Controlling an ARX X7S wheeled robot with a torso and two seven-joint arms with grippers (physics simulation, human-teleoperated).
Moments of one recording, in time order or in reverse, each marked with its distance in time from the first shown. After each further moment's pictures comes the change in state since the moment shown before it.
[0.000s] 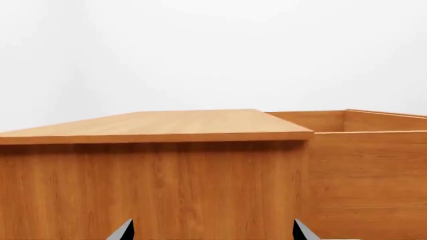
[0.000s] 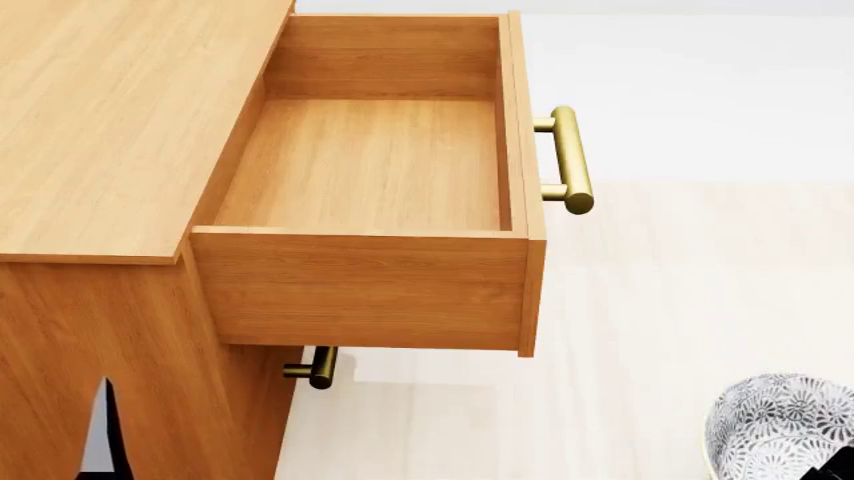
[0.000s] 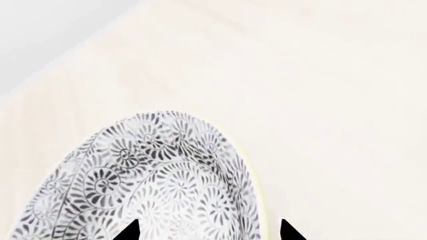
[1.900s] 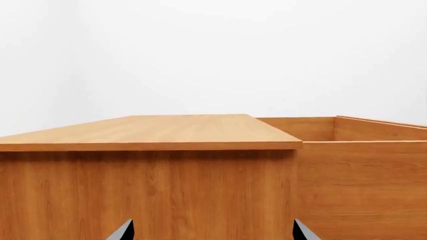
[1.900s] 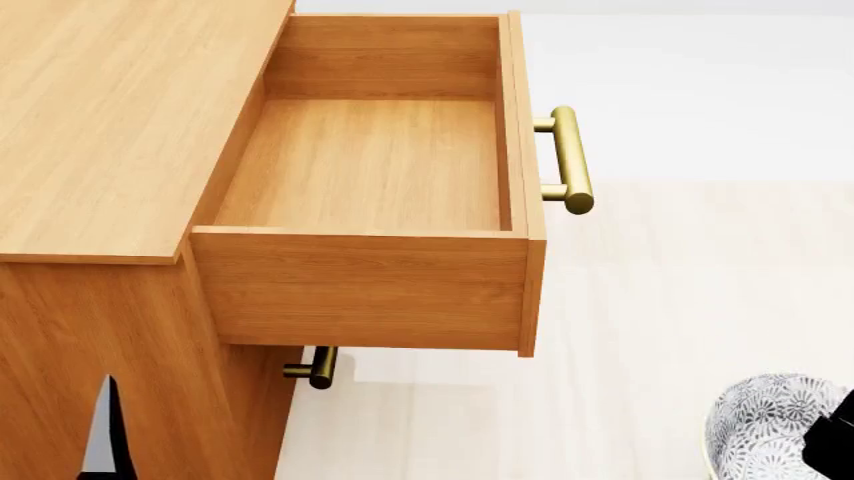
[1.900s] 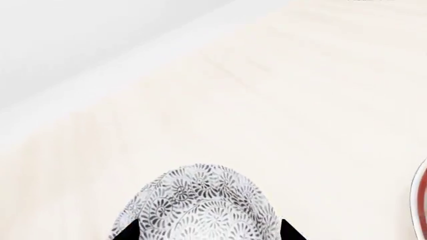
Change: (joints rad) left arm 0.007 0.035 -0.023 0.033 0.009 -0.024 0.048; right arm -0.049 0.046 0.091 -0.462 0.142 0.248 0.241
